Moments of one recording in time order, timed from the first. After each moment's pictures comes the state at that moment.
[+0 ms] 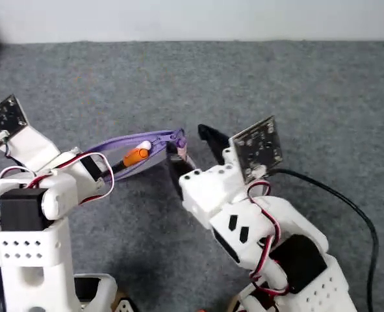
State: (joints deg) left arm -4.7 -43.8 17.3 98.2 40.4; right arm -39.3 -61.7 33.8 52.0 -8.7
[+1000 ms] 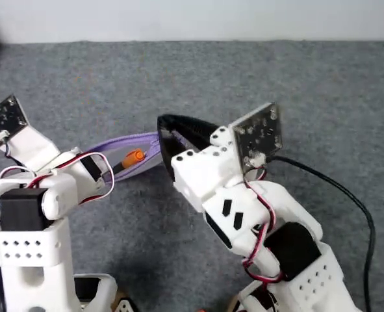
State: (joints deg) left arm -4.7 -43.8 17.3 98.2 40.4; right arm -39.3 -54.9 27.7 46.2 -8.7
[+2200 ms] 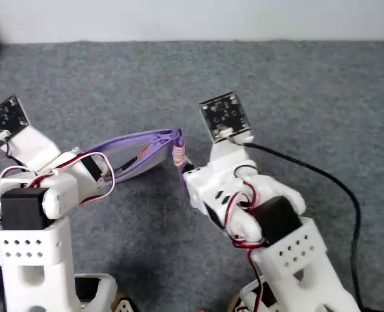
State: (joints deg) left arm -4.7 -43.7 17.9 97.7 40.5; right arm -34.9 -46.9 30.8 68.0 -8.7
